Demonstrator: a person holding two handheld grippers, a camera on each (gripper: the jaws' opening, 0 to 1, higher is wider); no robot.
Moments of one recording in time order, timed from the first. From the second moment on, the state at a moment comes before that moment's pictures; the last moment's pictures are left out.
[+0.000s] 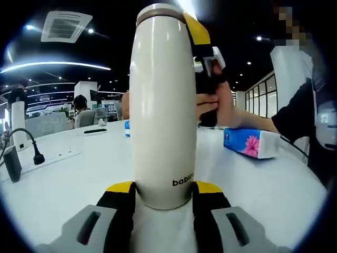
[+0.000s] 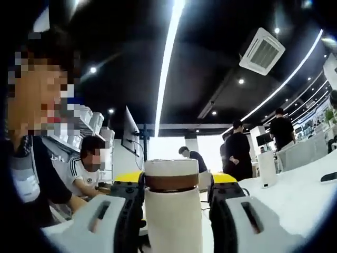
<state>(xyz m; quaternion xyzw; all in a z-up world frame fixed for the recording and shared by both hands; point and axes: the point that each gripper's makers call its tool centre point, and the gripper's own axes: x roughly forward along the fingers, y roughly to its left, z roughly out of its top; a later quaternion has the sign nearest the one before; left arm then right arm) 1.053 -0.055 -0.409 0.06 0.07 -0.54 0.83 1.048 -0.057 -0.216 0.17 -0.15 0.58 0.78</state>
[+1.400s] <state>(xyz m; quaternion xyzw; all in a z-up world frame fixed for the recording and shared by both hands) 1.045 -0.056 -0.409 0.06 0.07 -0.54 0.83 1.029 -0.060 -0.232 0.02 -0.15 0.37 0.92</state>
